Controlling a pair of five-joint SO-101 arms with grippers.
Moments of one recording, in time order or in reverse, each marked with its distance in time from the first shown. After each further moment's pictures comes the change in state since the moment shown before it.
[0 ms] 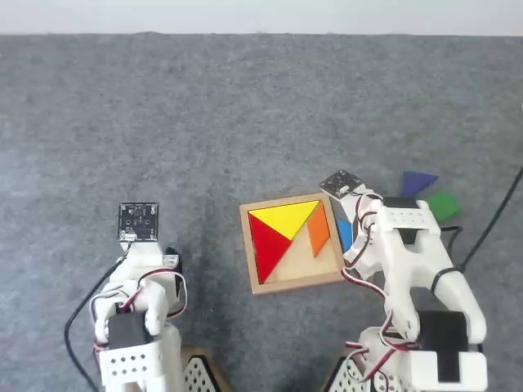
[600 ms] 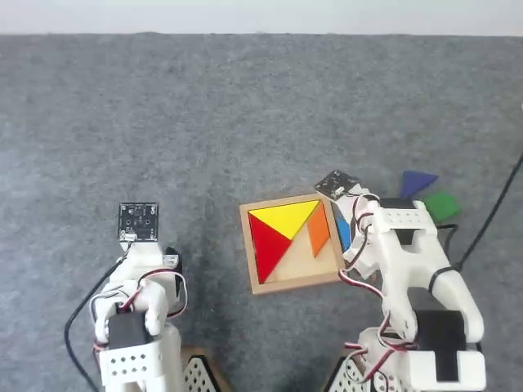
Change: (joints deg) left arm 0.0 0.0 0.0 0.0 0.0; right arm -1.4 0.1 0.3 -3.3 2.1
